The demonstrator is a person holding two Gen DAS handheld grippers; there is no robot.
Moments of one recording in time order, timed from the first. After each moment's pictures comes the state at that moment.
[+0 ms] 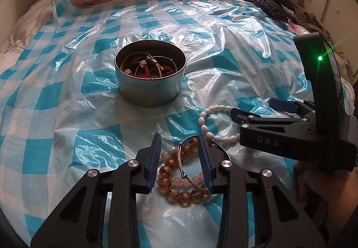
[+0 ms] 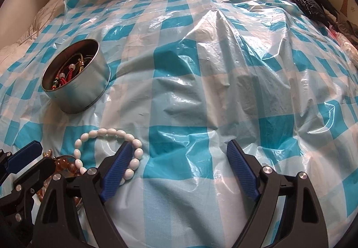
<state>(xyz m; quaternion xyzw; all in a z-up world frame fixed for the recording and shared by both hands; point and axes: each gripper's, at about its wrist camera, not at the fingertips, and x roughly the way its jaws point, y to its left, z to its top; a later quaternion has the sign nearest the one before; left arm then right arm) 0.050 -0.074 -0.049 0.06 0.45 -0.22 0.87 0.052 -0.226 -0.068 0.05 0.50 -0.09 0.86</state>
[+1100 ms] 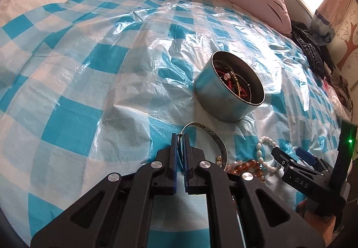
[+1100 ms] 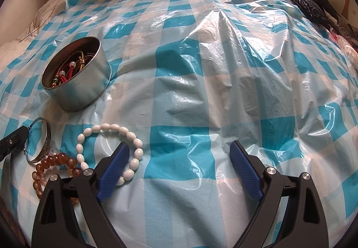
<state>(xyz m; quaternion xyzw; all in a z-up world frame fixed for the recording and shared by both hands) 0.086 0.013 -0.060 -0.10 0.47 -0.09 0.87 0.053 -0.223 -0.068 0.04 0.50 -0.09 0.86</state>
